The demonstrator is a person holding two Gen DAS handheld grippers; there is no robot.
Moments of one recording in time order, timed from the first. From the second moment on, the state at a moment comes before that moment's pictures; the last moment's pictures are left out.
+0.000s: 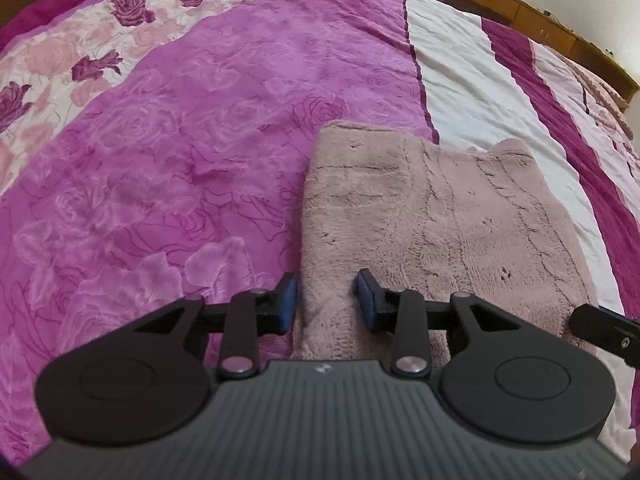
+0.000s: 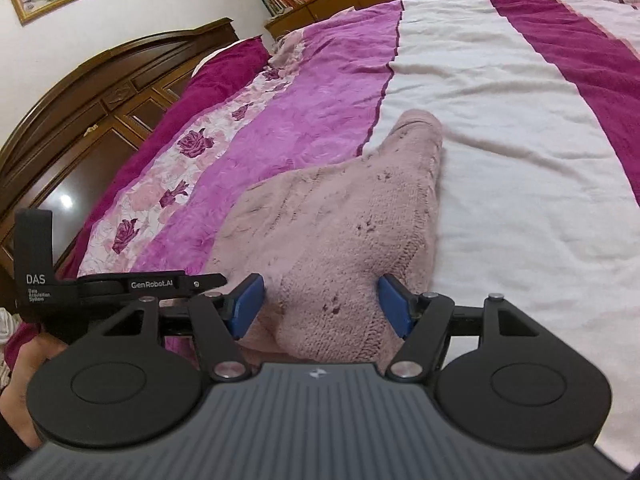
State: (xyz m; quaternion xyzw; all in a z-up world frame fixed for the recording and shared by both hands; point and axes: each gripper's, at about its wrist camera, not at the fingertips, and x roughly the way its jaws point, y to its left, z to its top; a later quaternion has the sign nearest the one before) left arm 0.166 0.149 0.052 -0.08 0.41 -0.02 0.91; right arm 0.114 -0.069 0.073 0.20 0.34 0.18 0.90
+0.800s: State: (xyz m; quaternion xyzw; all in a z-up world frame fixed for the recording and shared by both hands) left arm 0.189 0.178 0.020 -0.30 0.44 -0.10 0.84; right arm 0.179 -0.112 0.010 0.38 0.40 0.21 0.81
